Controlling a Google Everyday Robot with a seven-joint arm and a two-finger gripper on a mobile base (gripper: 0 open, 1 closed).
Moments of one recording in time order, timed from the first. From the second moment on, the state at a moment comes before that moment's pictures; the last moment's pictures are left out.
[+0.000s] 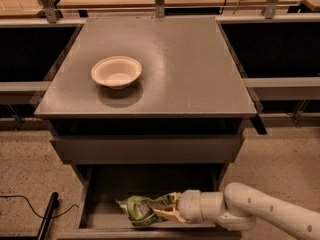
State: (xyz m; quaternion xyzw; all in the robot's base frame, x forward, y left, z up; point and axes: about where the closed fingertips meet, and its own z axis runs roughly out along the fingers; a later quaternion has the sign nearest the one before) arm 0.409 0.004 0.515 -0.50 0.64 0.41 0.42
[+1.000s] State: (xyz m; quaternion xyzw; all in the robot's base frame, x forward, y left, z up) arm 0.463 0.000 0.492 -0.53 0.64 0.37 0.41
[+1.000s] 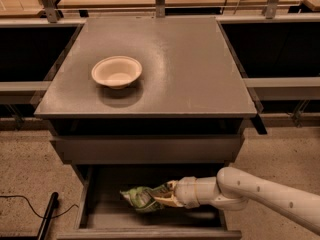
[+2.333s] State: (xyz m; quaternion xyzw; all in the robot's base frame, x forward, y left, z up) arm 0.419 0.004 0.499 -0.58 0.61 0.37 0.40
